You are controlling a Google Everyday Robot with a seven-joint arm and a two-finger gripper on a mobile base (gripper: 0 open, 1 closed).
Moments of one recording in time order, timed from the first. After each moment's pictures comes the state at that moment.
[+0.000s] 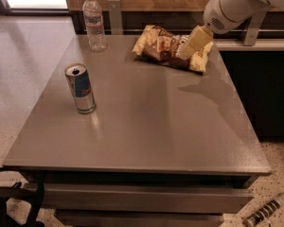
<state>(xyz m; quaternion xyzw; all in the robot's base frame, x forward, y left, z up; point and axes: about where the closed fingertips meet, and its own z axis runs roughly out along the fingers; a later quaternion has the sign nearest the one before) 0.689 -0.171 0.957 -0.47 0.79 -0.07 0.39</state>
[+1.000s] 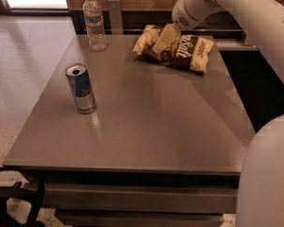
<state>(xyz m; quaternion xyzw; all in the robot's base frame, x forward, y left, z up) 0.785 -0.107 0.920 -0.50 0.77 -0.01 0.40</state>
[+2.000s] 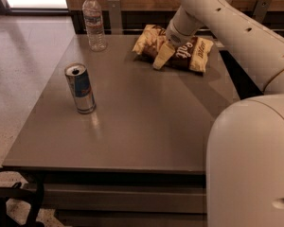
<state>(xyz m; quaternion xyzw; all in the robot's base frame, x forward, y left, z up) 0.794 -0.106 0.835 -0.50 0.82 -0.02 0.29</state>
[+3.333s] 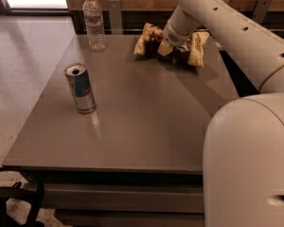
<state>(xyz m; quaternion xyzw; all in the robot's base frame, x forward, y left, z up) 0.795 -0.102 0.834 -0.50 0.82 -0.01 0.28</state>
